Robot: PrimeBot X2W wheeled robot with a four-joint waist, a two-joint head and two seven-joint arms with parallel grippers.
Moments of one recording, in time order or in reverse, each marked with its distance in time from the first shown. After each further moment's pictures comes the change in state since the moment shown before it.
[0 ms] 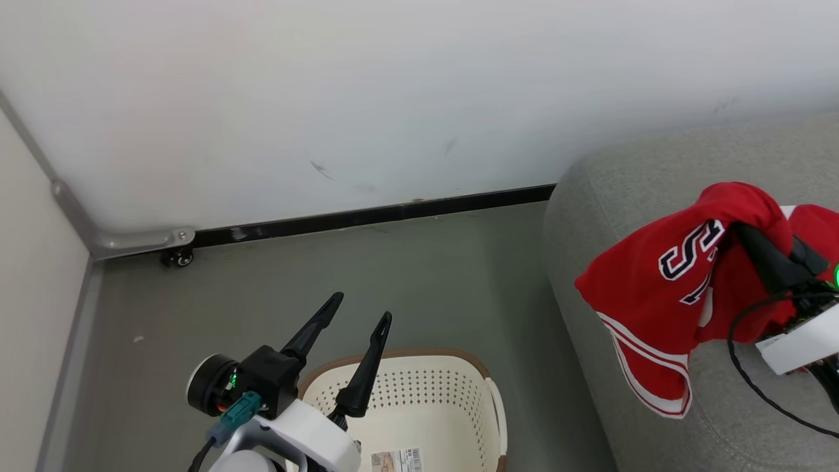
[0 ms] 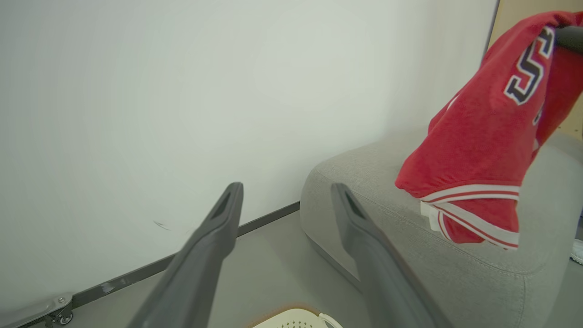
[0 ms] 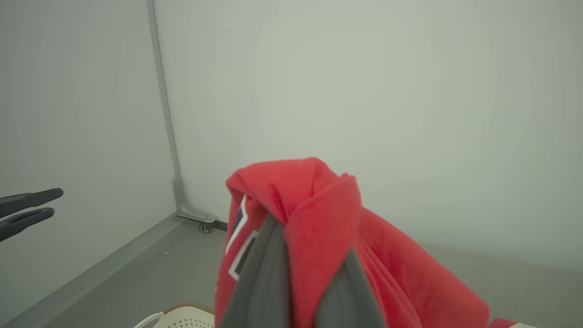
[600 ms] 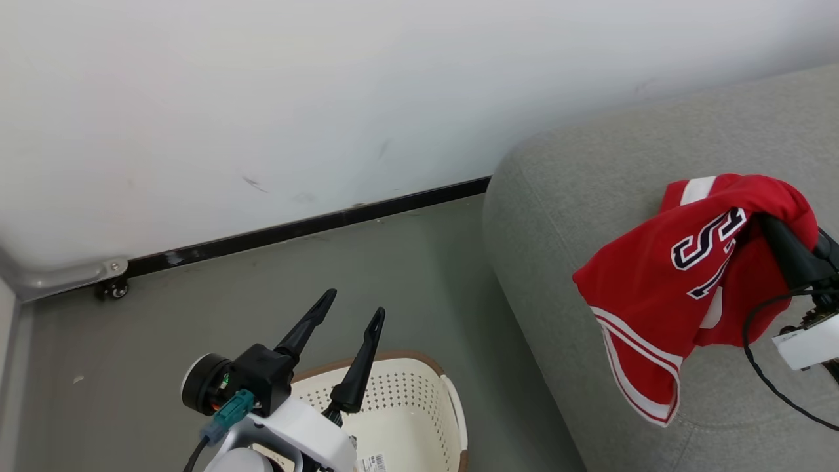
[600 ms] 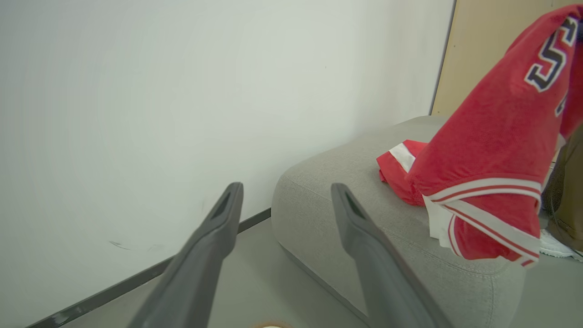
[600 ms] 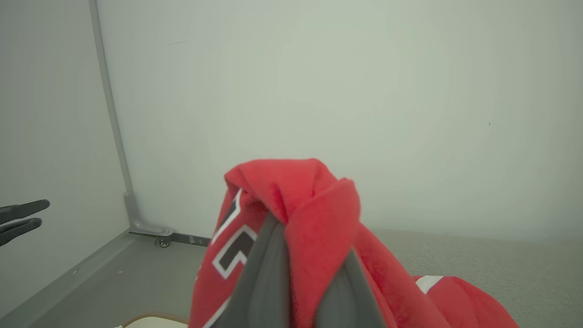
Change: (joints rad) left arm -0.001 -0.006 0.012 0.012 -0.002 0.001 -0.009; right arm 0.057 0.001 -0.118 -0.023 -0.020 0.000 0.004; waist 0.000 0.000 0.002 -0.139
